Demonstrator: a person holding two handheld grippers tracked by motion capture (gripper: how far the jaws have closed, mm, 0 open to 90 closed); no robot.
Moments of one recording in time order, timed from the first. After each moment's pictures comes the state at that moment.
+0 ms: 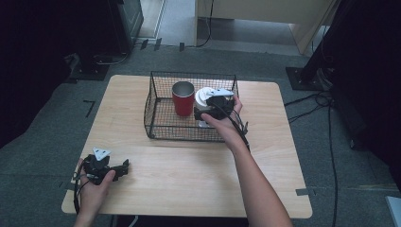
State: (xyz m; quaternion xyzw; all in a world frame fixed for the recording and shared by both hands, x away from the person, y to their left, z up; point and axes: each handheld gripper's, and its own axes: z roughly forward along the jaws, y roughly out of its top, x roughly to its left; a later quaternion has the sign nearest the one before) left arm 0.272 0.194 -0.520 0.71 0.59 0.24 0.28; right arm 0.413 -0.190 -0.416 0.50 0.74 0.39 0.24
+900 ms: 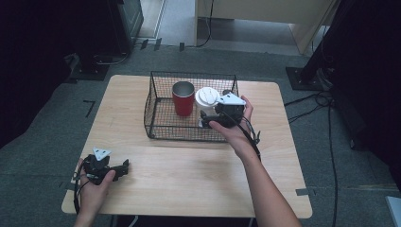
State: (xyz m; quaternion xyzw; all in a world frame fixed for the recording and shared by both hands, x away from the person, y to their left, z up) left arm 0.272 0.194 -0.520 0.71 0.59 0.24 0.28; right arm 0.364 -0.211 -0.389 0.46 0.73 0.42 0.29
